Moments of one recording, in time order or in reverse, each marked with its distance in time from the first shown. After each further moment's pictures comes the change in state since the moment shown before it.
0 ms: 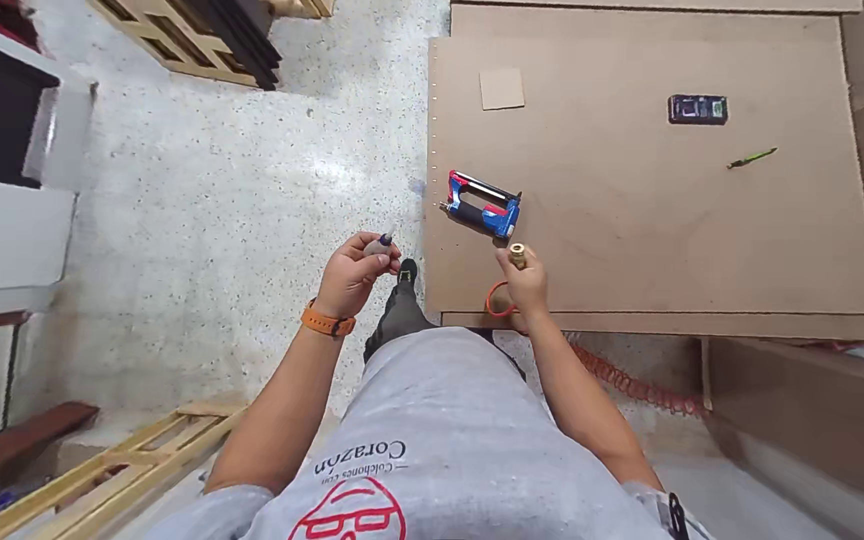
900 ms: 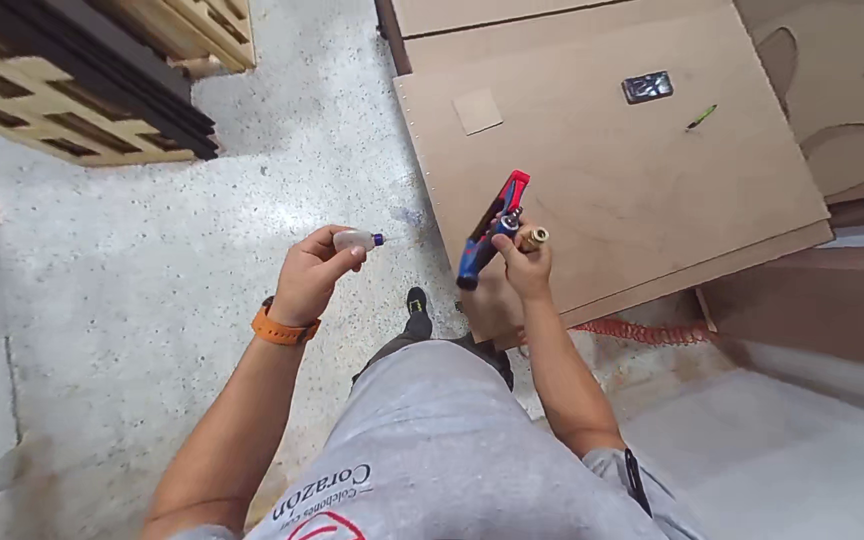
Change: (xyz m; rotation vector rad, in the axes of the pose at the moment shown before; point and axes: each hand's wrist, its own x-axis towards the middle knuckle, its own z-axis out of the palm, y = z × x) left_hand 0.130 0.144 -0.109 0.431 -0.305 0.112; right_hand 0.063 -0.105 0.120 0.386 0.312 -0.224
